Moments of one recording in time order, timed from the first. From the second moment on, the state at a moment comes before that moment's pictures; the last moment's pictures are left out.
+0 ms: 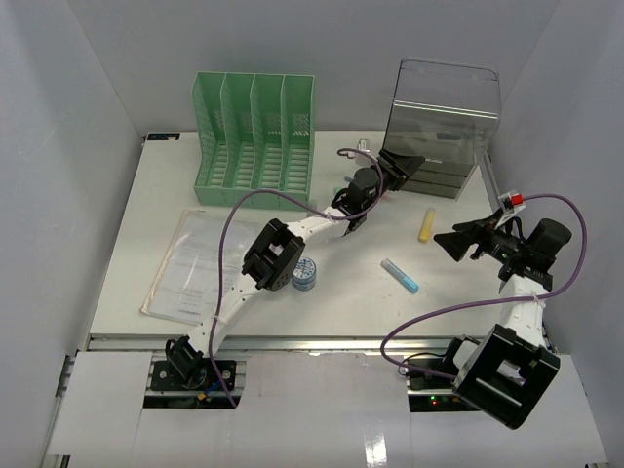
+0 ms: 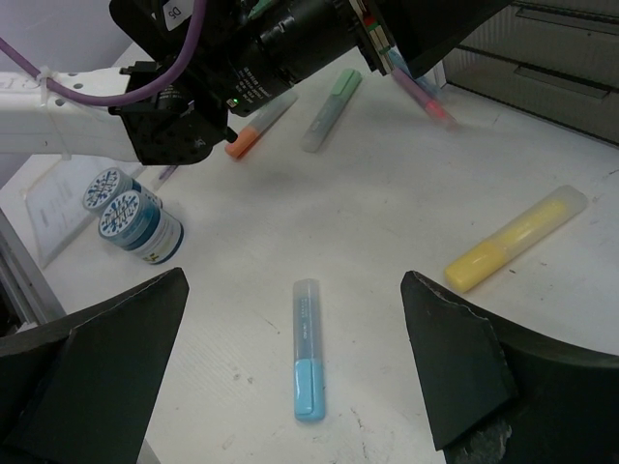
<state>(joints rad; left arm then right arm) -0.81 2.73 2.26 0.65 -0.08 -1.31 -0.54 1.04 0.57 0.03 -1.30 -0.02</state>
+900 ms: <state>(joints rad) -0.82 2.84 2.44 0.58 -0.18 -1.42 -0.60 1.03 0.54 0.13 -1.33 0.10</state>
